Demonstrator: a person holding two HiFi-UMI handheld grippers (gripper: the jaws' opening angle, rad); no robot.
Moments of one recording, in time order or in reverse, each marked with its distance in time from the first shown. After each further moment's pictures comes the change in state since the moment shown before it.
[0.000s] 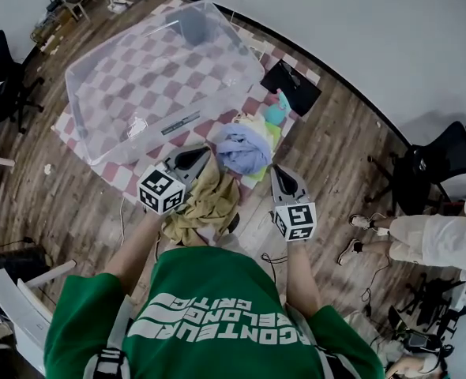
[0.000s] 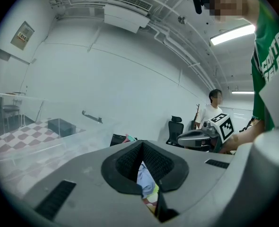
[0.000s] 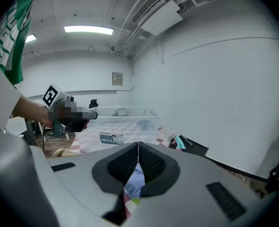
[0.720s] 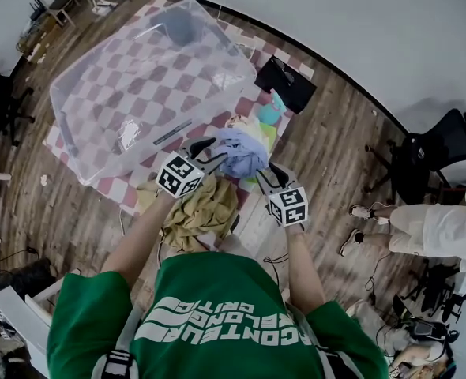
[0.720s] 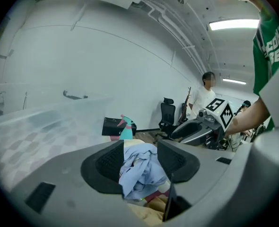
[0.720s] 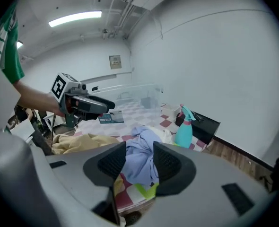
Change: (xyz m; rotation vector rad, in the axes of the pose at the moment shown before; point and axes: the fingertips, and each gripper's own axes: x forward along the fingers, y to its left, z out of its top) left arm 0.089 0.027 -0.063 0.067 0.218 -0.133; right arm 0.059 -0.014 -0.081 0.077 0.231 0.086
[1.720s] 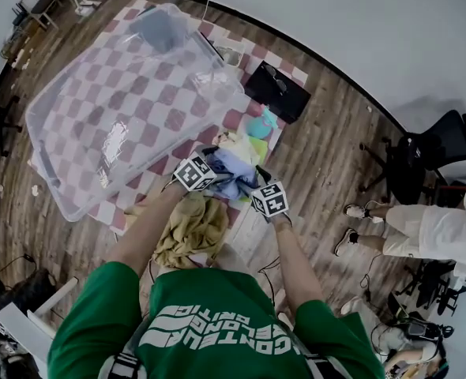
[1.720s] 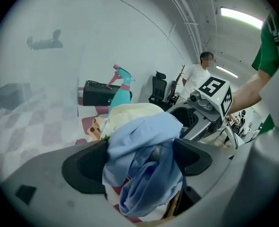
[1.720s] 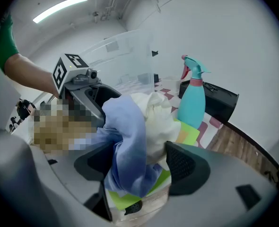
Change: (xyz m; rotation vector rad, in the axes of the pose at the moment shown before) left arm 0.134 0.034 -0.101 0.004 0.339 -0.199; right arm 0.115 -0.052 -0.083 0.046 0.222 0.085
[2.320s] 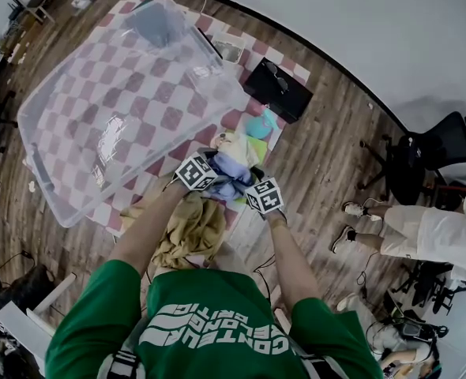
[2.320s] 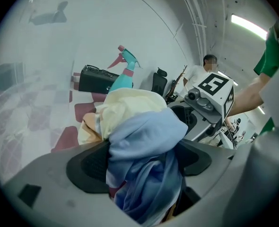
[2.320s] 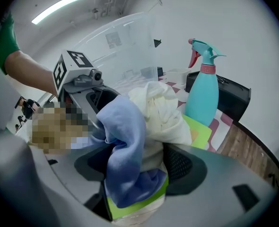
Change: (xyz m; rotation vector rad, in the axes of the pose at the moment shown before) left arm 0.028 0.003 -0.020 -0.088 0.055 -0.068; right arm 0.030 0.000 -0.005 -0.008 0.056 0.063
